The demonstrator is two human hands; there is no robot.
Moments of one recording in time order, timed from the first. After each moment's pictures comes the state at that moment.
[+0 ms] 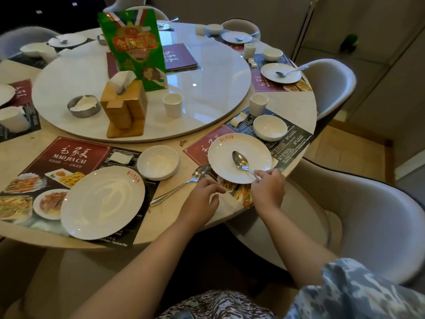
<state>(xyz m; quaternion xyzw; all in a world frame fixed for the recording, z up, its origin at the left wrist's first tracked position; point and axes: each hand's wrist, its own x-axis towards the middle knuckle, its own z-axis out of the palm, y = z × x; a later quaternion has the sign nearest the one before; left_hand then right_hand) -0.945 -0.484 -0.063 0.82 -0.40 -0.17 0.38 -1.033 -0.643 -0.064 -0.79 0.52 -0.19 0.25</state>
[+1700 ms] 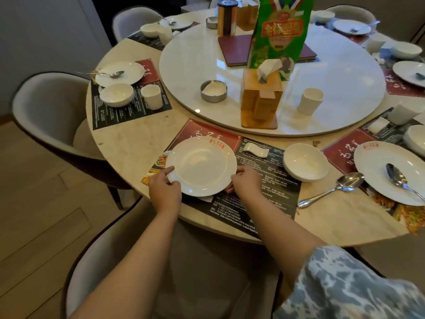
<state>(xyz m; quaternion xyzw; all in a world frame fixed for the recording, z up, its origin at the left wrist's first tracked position) -0.706 -0.152 -0.076 0.85 0.10 -0.02 0.52 -0.757 -0.322 -0.066 -0.72 0.45 -0.02 0.53</state>
